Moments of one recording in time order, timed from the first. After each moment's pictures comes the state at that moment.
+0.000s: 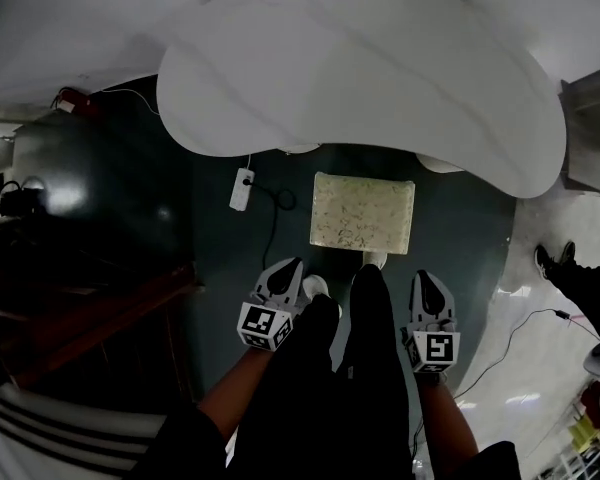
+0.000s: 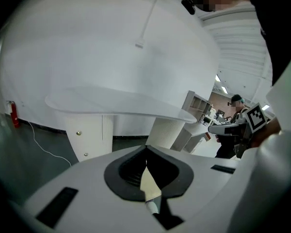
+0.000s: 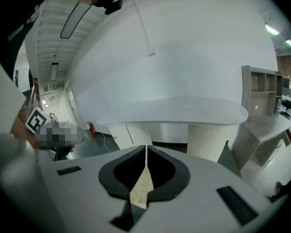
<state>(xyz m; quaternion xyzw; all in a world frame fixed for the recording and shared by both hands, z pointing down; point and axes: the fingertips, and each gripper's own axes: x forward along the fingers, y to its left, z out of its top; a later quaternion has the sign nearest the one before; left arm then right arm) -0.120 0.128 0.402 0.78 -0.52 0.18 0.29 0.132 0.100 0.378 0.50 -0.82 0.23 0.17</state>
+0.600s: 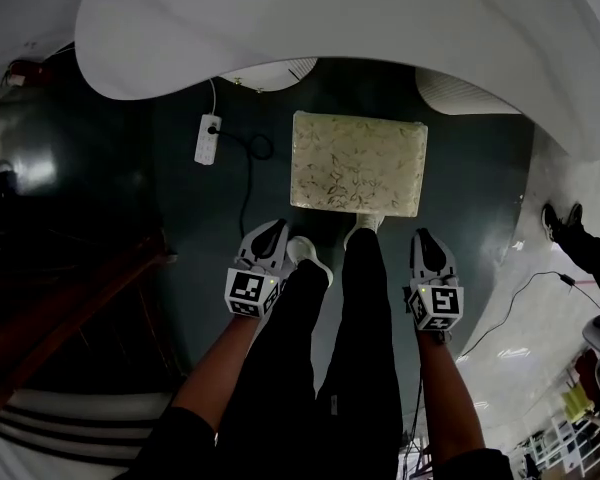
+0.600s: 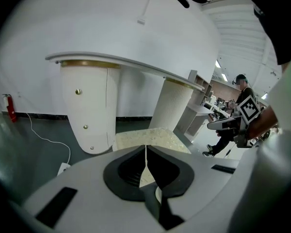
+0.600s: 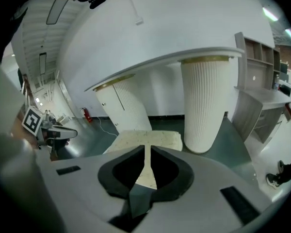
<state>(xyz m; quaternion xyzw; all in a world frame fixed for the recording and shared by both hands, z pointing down) -0.146 0.159 0.602 0.78 -0.50 0.24 0.30 0.133 0.132 0.602 0.49 -0.79 0.30 0.22</state>
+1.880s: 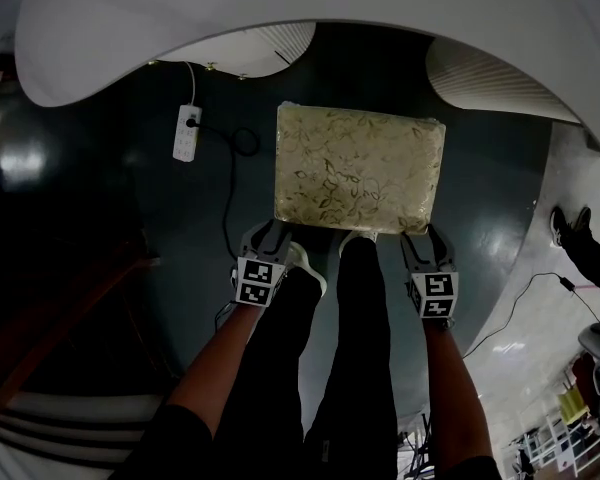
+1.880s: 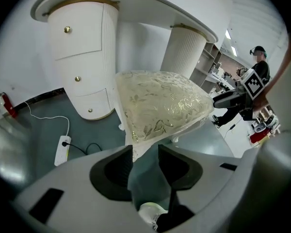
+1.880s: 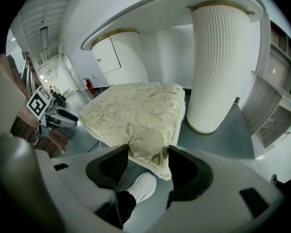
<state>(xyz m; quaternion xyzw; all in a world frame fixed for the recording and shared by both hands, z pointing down) -0.152 0.204 0.806 0.72 -0.45 0.39 0.35 0.144 0.148 0.783 0.42 -0.77 0.31 0.36</state>
